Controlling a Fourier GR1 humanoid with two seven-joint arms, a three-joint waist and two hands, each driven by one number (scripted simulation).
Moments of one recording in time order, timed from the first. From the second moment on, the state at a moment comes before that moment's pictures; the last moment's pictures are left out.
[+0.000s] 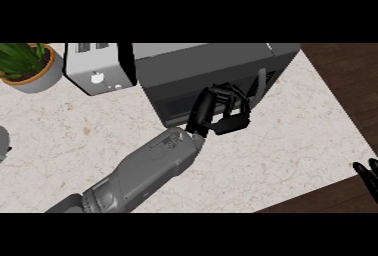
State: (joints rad) left arm -0.93 0.00 -0.83 -0.80 0.80 0.55 -0.42; right arm 0.41 -0.41 -0.08 -2.14 -0.63 0.48 -0.21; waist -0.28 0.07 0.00
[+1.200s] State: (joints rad) left arm -0.92 0.00 -0.85 -0.78 0.91 0.60 -0.60; right arm 0.38 -0.48 -0.06 -2.21 -0.71 0.54 -0.17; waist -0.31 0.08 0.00
